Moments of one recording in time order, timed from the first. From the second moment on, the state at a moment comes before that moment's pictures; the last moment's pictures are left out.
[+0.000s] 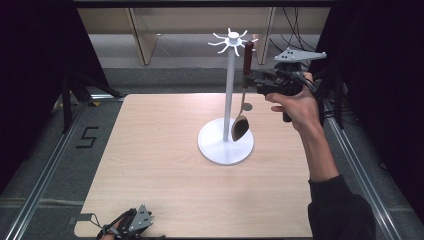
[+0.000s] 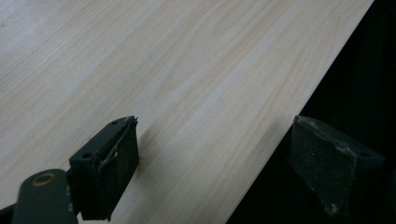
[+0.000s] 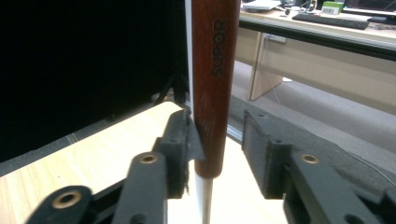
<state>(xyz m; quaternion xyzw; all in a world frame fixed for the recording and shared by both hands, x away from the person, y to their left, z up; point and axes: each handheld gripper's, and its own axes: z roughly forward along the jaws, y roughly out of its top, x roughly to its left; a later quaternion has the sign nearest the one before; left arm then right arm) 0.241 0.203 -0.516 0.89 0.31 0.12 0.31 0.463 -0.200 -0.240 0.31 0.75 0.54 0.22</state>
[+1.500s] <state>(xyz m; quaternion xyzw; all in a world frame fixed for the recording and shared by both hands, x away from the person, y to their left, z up) 0.242 0.203 -0.515 0.89 0.31 0.12 0.31 0.413 -0.238 -0.340 0.33 0.75 0.55 0.19</state>
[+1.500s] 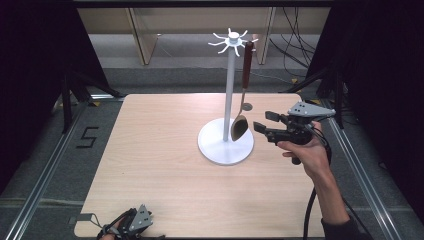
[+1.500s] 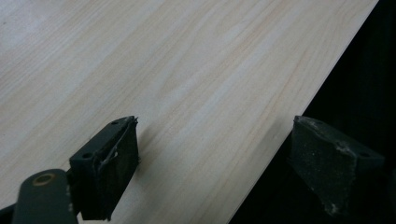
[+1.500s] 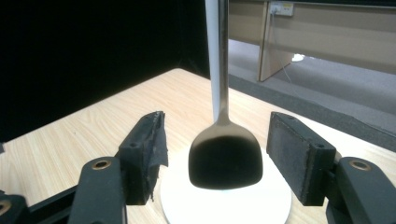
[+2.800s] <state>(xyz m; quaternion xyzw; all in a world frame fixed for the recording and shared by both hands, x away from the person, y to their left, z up) 0.242 0.201 -0.514 0.89 0.30 0.12 0.31 0.410 -0.218 -0.400 0.33 0.80 0.47 0.14</state>
